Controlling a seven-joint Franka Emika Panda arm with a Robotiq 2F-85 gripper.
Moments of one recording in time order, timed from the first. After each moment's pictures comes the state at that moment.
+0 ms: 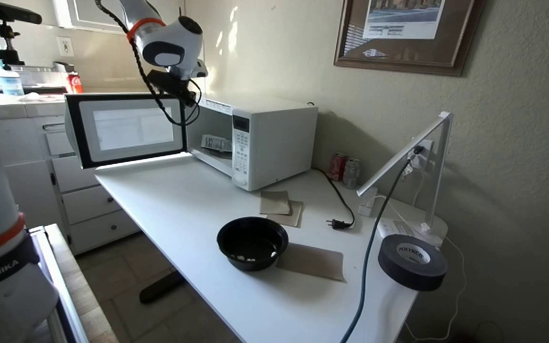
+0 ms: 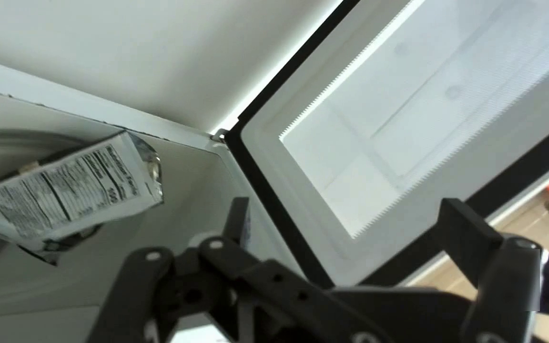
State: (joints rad) arm 0.04 0.24 0.61 -2.03 0.78 2.64 -0.68
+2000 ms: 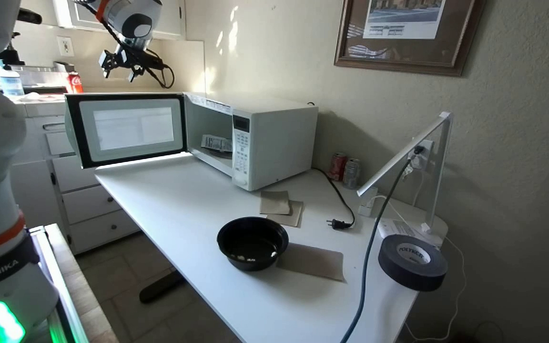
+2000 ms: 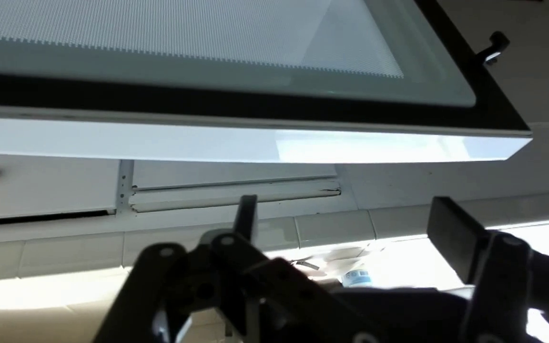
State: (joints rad) arm 0.41 0.43 0.54 -1.58 0.43 2.29 -1.02
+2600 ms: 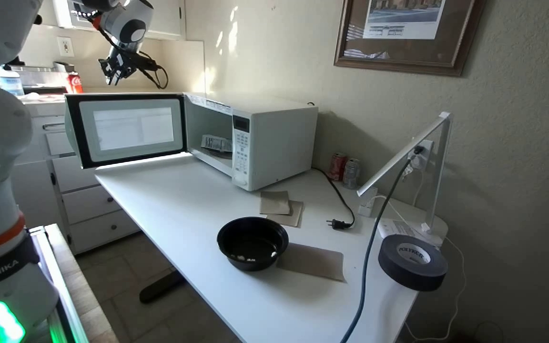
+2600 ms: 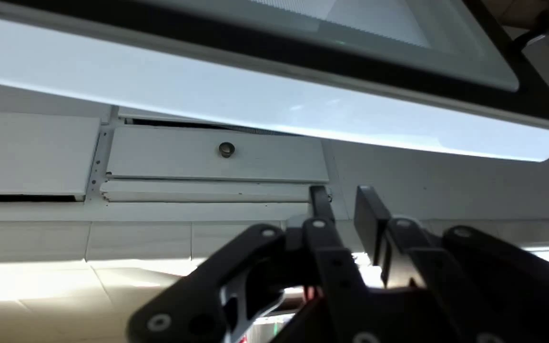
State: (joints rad) arm 0.50 0.57 0.53 -1.43 0.30 2.27 -1.00
